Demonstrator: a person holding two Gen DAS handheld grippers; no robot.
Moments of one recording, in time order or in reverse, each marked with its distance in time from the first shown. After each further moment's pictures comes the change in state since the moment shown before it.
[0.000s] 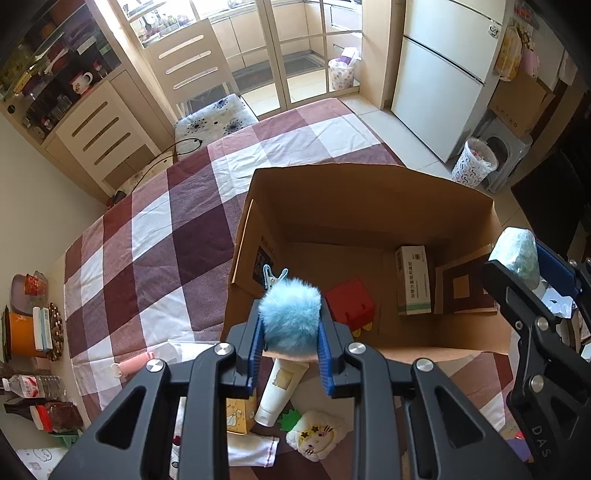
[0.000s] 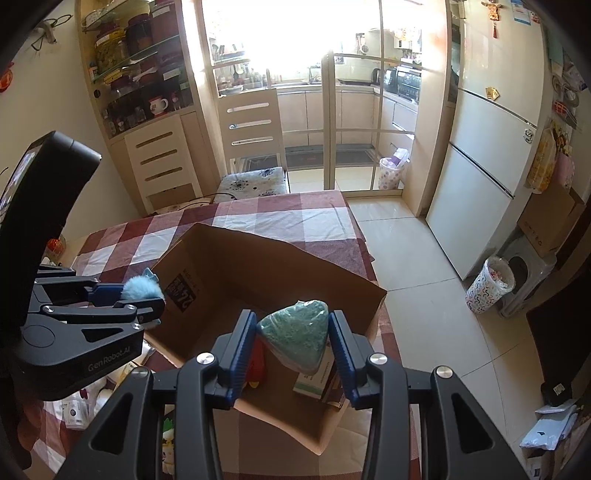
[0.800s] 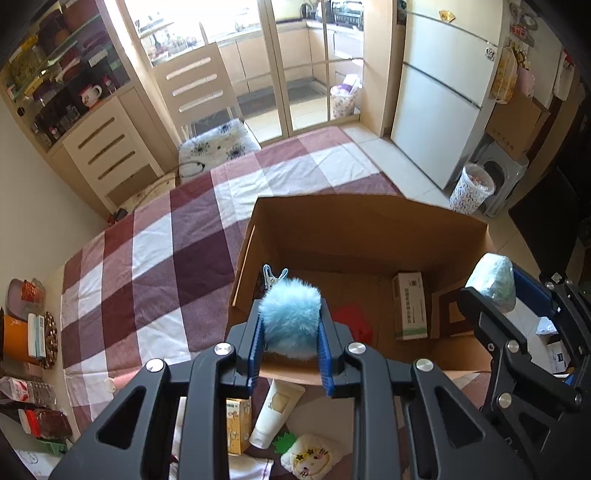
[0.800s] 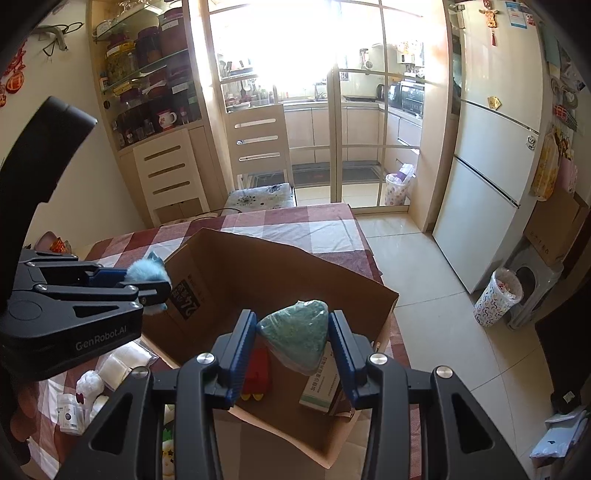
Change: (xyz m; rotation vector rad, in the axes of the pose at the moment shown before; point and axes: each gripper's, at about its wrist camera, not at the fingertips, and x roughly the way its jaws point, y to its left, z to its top) left arm -0.006 0.004 0.000 -0.030 -0.111 -0.007; right arm 0.009 -0.001 -0.014 -0.003 -0.084 0.026
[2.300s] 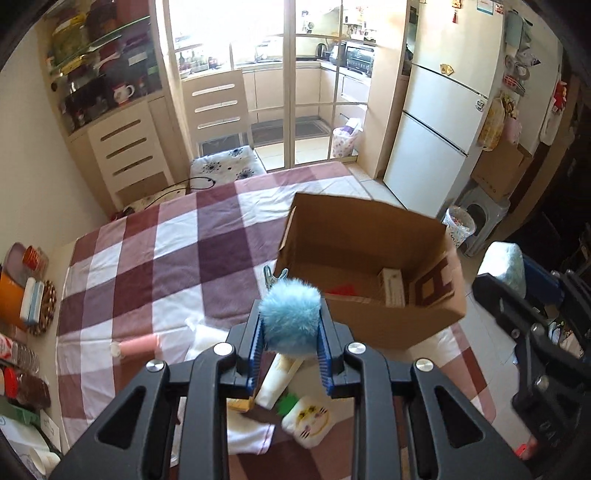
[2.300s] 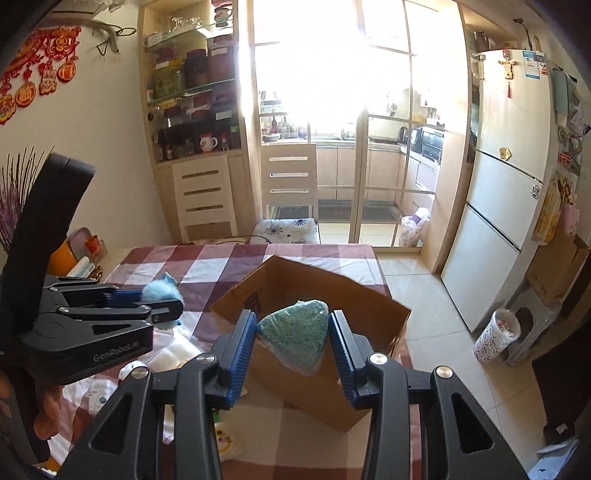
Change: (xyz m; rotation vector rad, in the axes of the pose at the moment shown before) left arm -0.086 0.042 -0.073 -0.110 -0.177 -0.070; right arm -0.102 0.057 -0.013 -0.101 -0.143 0.044
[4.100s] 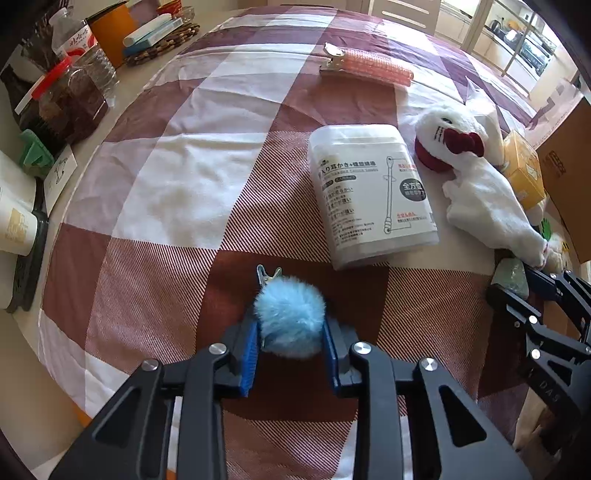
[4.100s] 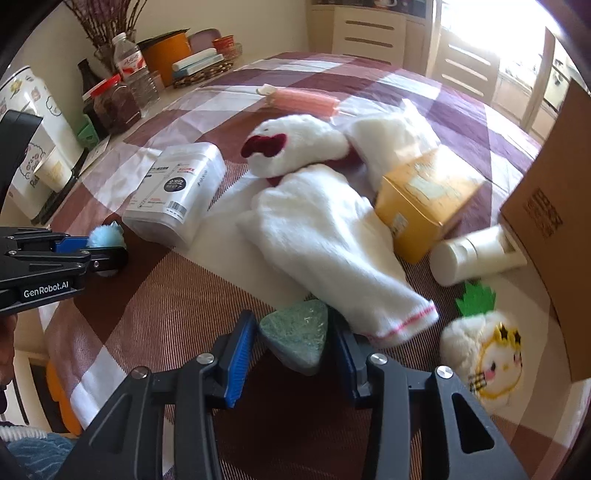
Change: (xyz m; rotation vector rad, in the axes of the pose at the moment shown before) left arm 0.050 0.222 -0.329 -0.511 0.333 0.263; right arm 0.137 0.228 -0.222 -0.384 0.488 0.388
